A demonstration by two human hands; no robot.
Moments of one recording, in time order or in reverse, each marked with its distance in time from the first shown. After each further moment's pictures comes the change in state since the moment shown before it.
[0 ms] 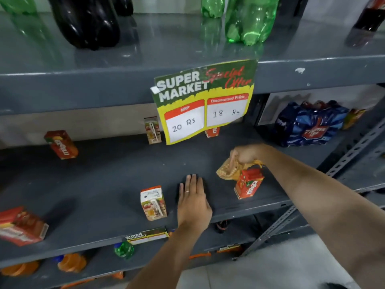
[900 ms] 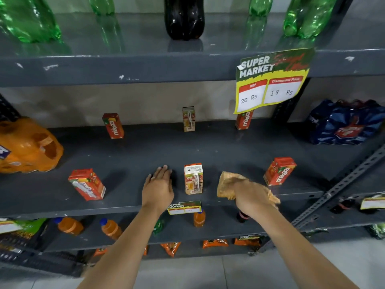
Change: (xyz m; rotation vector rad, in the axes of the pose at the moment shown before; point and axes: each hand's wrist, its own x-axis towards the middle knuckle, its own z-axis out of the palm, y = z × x) left_hand -0.050 -0.167 -0.077 0.129 0.035 -0.196; right_hand -0.114 -0.125 0.149 -0.228 0.390 0.015
